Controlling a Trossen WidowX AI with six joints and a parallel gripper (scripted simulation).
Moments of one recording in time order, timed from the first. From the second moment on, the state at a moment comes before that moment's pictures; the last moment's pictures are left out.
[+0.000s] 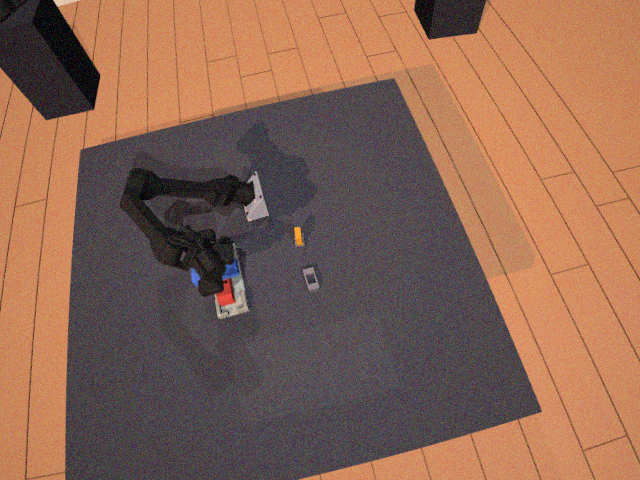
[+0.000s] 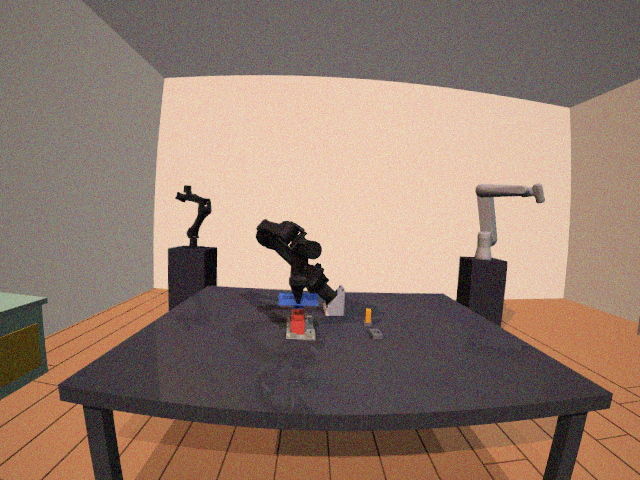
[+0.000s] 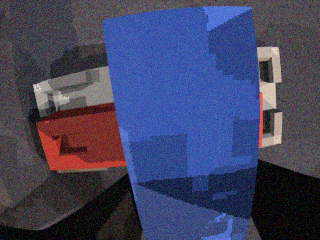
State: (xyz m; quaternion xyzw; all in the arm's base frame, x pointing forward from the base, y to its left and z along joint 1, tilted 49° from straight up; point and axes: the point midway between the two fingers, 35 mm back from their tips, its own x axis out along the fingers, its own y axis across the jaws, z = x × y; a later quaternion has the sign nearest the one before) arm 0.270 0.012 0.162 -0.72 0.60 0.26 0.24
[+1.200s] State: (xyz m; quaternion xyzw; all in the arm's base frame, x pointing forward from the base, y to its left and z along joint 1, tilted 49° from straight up) arm 0.277 -0.016 0.139 -0.72 0.60 0.26 0.24
